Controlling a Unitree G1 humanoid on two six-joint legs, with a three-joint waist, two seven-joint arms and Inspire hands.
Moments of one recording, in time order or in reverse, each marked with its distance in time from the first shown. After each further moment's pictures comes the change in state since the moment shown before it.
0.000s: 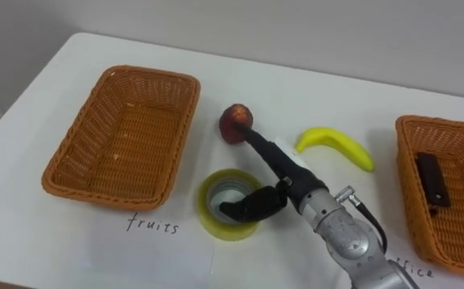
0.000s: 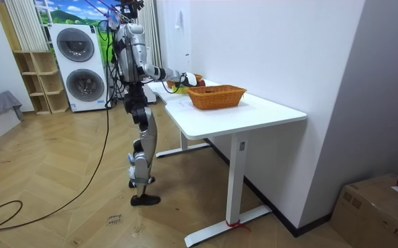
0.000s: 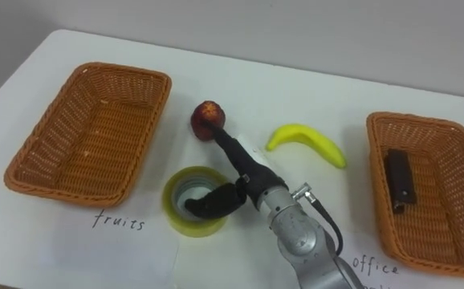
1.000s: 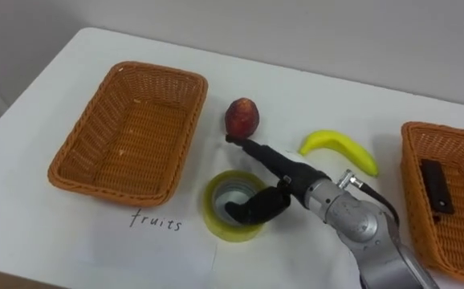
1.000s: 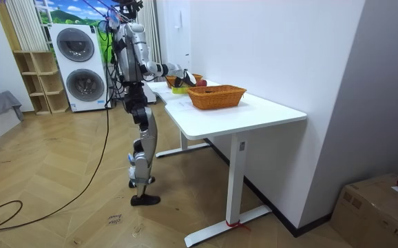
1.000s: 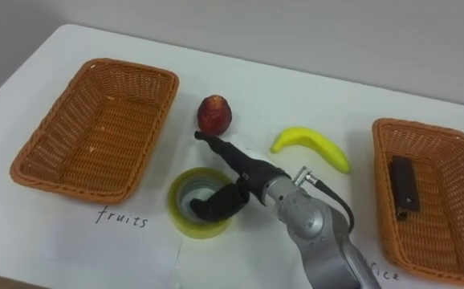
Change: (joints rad) left arm -0.009 0.009 0.108 0.024 0.001 0.007 -0.059; right arm -0.040 -0.012 -0.067 -0.098 -0.212 0.098 0.317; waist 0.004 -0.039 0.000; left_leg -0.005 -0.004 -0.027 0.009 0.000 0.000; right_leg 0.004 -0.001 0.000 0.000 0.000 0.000
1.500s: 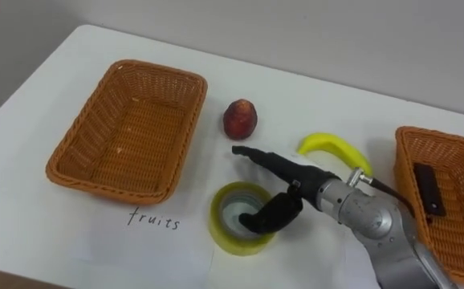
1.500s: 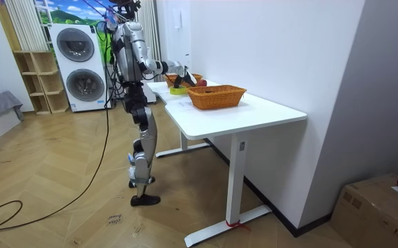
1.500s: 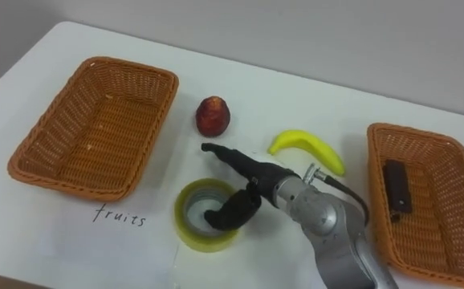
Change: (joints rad) left arm -0.029 0.013 0.017 0.065 -0.001 0.003 -0.004; right arm 0.000 -0.056 -0.026 -0.033 -0.051 0.034 0.114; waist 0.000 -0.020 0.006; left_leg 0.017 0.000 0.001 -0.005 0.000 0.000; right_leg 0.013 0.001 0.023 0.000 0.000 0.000
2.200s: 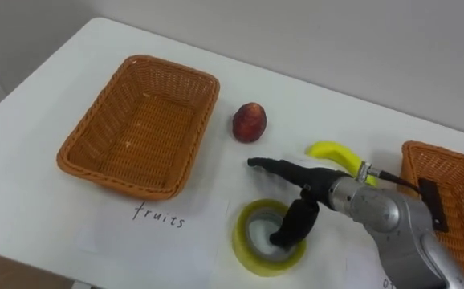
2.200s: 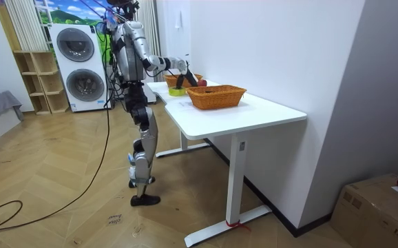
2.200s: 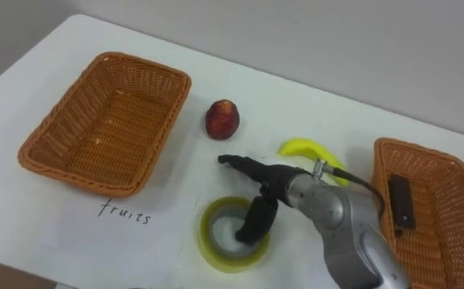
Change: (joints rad) left arm -0.004 0.066 0.000 -0.009 0.003 0.001 -0.038; right arm -0.052 -0.048 -0.003 -0.010 -0.186 0.033 0.138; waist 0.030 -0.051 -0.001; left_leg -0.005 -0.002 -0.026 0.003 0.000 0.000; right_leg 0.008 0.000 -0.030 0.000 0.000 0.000
